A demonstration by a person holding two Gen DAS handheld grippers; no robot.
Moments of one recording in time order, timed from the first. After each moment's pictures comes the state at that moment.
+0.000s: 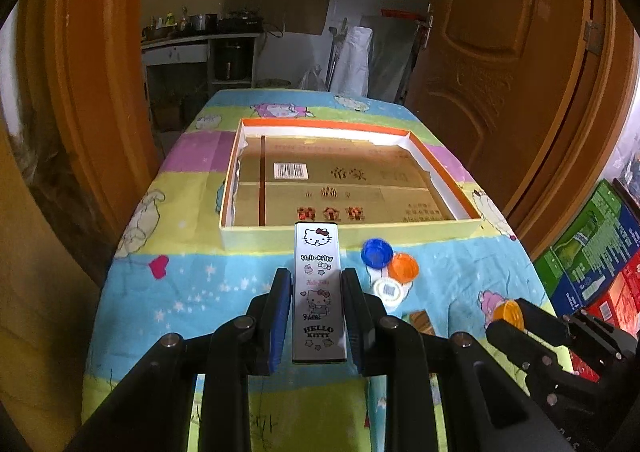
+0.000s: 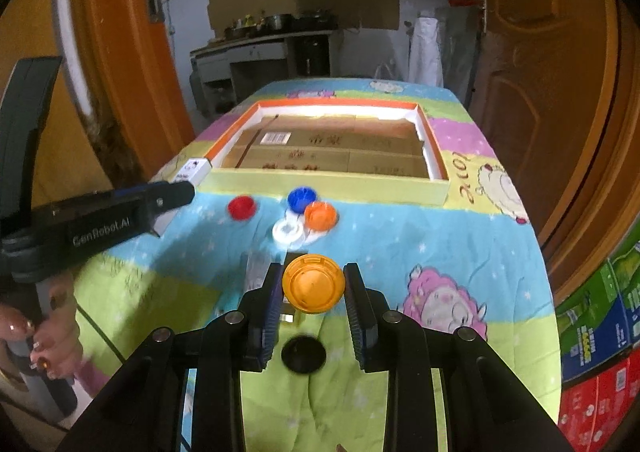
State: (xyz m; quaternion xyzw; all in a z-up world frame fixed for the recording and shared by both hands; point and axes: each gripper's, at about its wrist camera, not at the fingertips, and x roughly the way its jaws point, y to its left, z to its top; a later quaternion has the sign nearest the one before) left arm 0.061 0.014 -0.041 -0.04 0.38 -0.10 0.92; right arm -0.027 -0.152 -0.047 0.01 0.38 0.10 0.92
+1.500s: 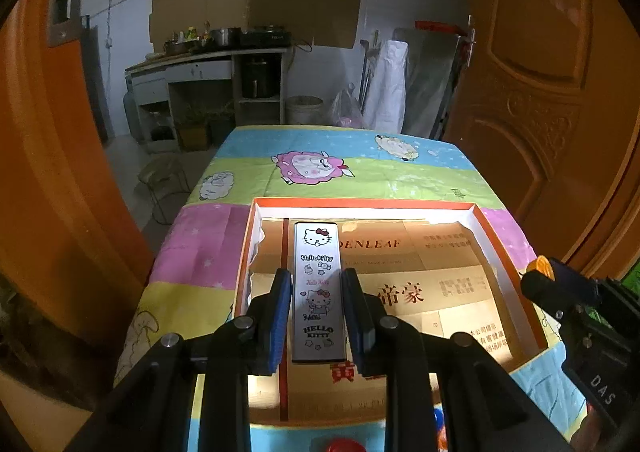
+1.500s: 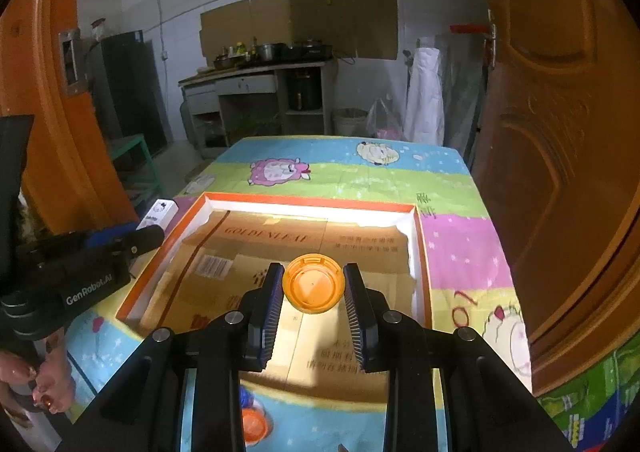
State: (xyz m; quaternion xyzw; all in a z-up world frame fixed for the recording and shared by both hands) left arm 0.206 0.009 -0.029 -0.02 0.37 -0.04 0.93; right arm 0.155 -0.176 -0.021 -0.01 0.34 0.10 0.94
